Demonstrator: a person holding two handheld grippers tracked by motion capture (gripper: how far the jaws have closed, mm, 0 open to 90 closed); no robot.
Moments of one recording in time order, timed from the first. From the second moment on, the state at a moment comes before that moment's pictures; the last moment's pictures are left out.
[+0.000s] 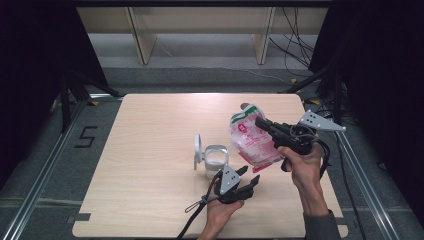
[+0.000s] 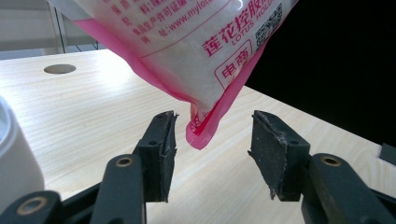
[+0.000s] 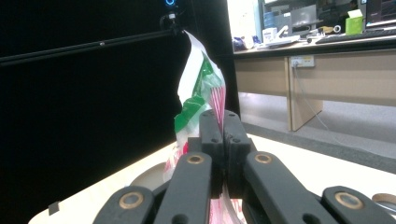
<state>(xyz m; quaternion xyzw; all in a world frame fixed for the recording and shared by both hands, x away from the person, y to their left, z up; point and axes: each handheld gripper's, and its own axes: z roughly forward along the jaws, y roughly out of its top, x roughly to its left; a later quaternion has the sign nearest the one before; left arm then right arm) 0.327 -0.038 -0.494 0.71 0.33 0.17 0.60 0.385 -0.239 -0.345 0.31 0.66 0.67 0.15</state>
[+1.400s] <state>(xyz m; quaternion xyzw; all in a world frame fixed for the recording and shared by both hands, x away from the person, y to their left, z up) 0.306 0.039 -0.494 0.73 0.32 0.19 0.57 0.379 -0.271 -0.403 0.36 0.67 0.63 0.13</state>
